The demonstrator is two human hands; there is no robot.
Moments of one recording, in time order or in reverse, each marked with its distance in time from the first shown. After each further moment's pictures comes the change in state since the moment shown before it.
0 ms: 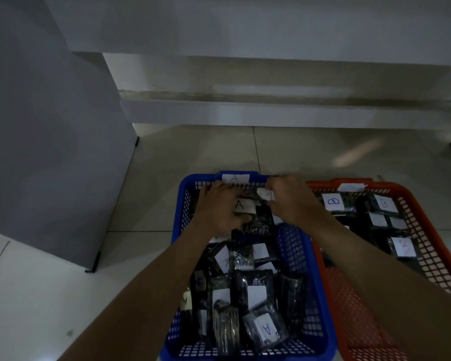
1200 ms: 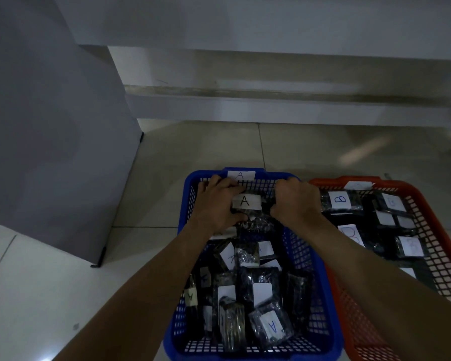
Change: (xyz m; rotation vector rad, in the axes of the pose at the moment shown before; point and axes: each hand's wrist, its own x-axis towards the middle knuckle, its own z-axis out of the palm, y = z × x) left_hand -0.005 -0.018 0.005 0.119 0.075 0.022; right_hand -0.010 -0.025 0.003 -0.283 0.025 0.144
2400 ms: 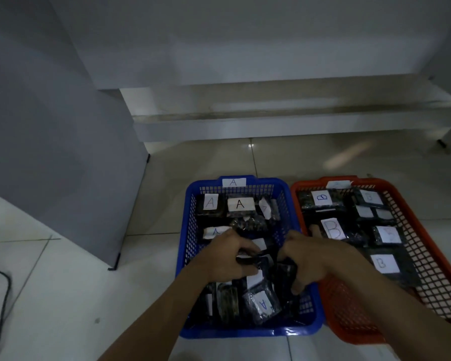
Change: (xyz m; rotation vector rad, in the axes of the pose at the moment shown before) left_hand -0.099 0.069 -0.038 -0.407 -0.380 0.098; right_hand -0.100 0.034 -0.043 0.066 -0.852 -0.284
